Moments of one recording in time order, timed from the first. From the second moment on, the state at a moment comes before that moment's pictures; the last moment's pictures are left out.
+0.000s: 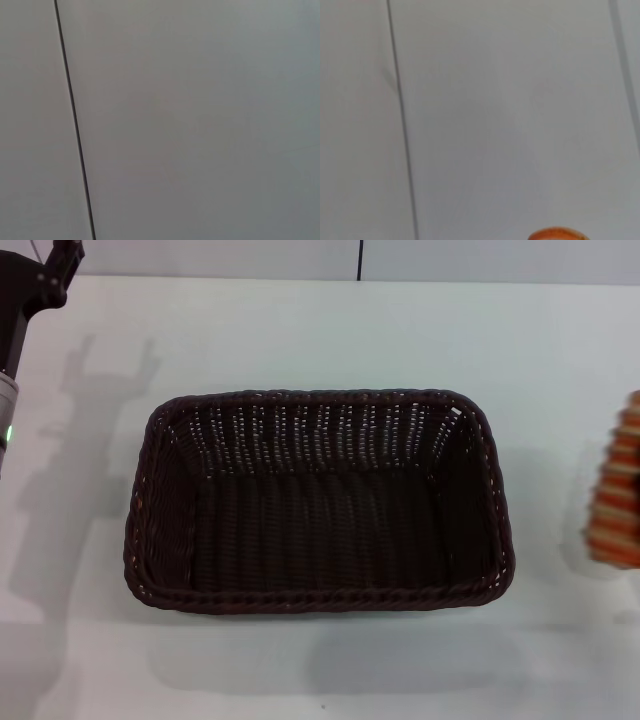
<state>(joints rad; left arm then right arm) -0.31 -2.07 -1.27 -0.53 2.62 1.11 0.24 0.19 2.08 -0.12 0.37 -1.45 -1.67 0.06</state>
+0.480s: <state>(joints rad) -0.31 -2.07 -1.27 -0.53 2.62 1.11 0.24 0.27 2.09 -0.17 0.37 -1.74 -1.93 0.06</state>
